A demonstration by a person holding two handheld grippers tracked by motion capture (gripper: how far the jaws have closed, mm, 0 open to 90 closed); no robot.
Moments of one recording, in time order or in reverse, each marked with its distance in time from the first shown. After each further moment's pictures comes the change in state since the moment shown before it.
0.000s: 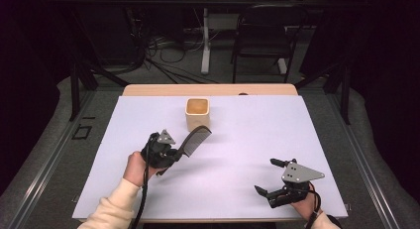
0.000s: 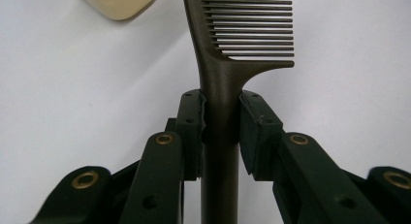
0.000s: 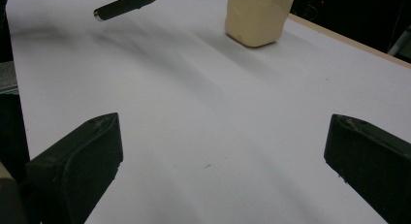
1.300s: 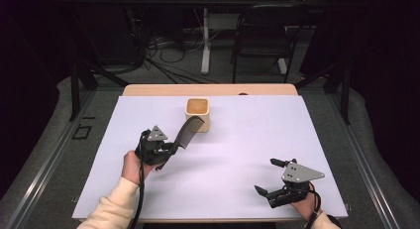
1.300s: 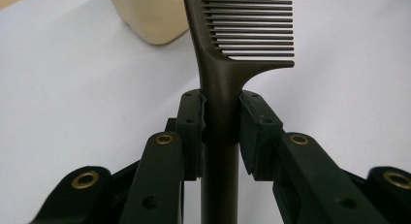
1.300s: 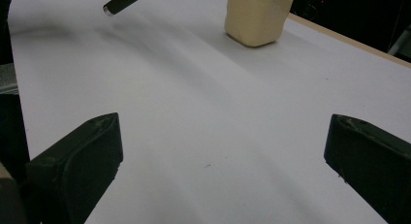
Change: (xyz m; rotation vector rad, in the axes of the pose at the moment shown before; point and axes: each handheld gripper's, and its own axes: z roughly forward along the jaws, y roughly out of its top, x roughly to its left) left arm 0.013 -0.008 -0.008 -0.131 0.059 -0.059; right arm 0.000 0.000 0.000 0.002 -0.002 0.000
